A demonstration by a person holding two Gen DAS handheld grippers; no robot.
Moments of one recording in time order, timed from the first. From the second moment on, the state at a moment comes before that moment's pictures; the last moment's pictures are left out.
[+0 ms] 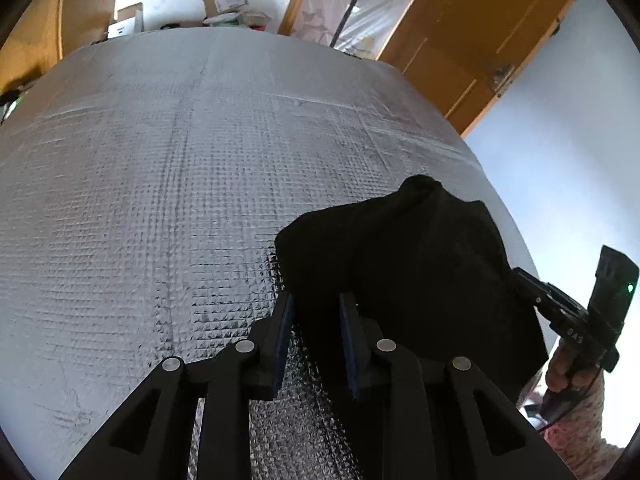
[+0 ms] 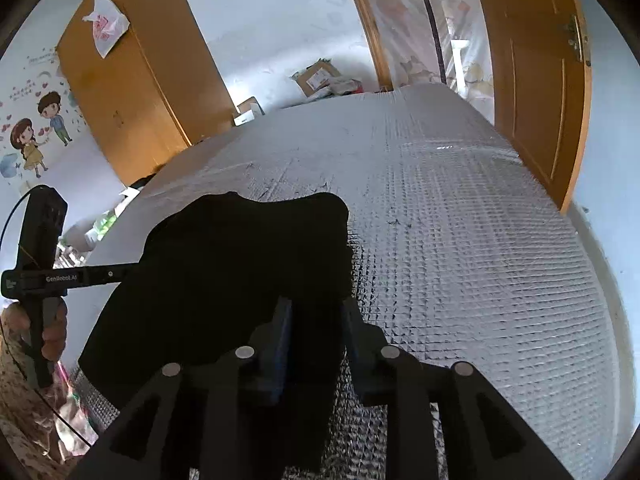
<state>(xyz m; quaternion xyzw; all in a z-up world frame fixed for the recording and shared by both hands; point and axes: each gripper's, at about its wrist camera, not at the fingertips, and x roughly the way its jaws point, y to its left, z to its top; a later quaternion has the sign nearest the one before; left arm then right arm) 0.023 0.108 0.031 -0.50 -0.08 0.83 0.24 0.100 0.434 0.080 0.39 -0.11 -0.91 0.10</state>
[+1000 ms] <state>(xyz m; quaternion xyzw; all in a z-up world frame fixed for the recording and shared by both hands) 0.036 0.054 0.002 -0.56 -0.28 0.70 0.35 0.085 0.468 0.057 0.43 -0.24 -0.85 0.19</state>
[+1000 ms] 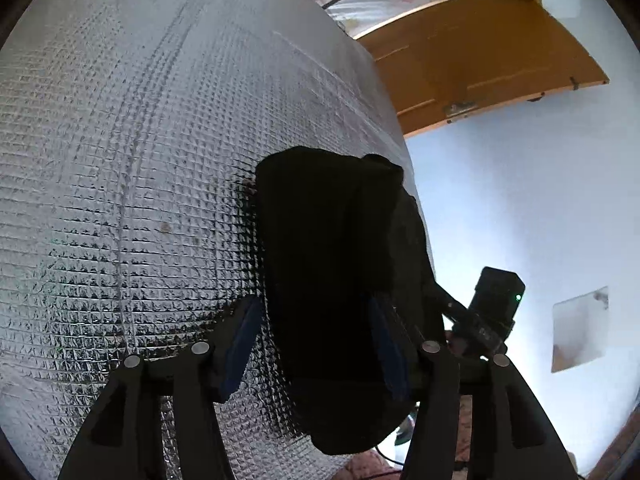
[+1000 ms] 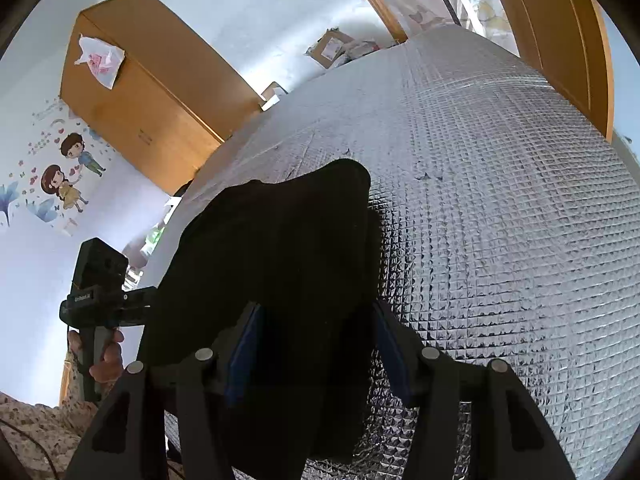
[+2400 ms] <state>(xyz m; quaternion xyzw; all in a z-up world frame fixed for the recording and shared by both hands) 0.054 0.101 -0.004 -0.56 -0.24 0.71 0.35 0.083 0.453 0.059 0.43 -0.20 -0.86 0.18</state>
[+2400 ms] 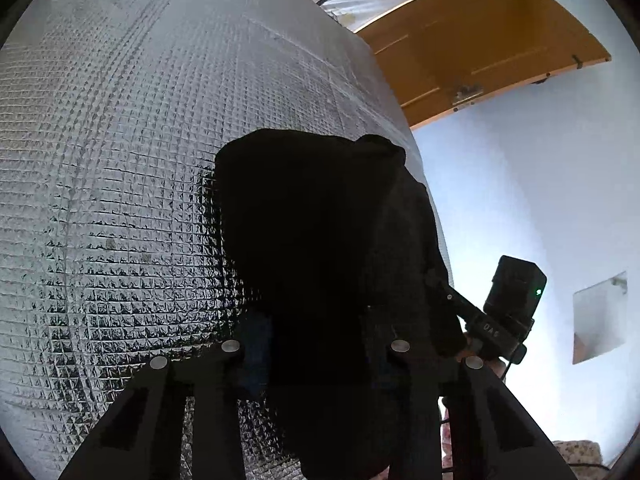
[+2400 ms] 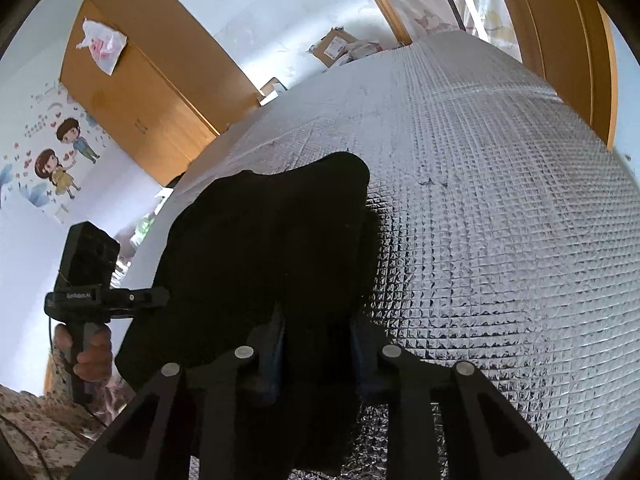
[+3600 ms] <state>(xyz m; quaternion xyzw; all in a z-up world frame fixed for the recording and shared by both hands) 0.037 0.040 -0.005 -0.54 -0.26 0.71 0.37 0.073 0.396 0.108 0.41 -0.19 -0.89 0.08</state>
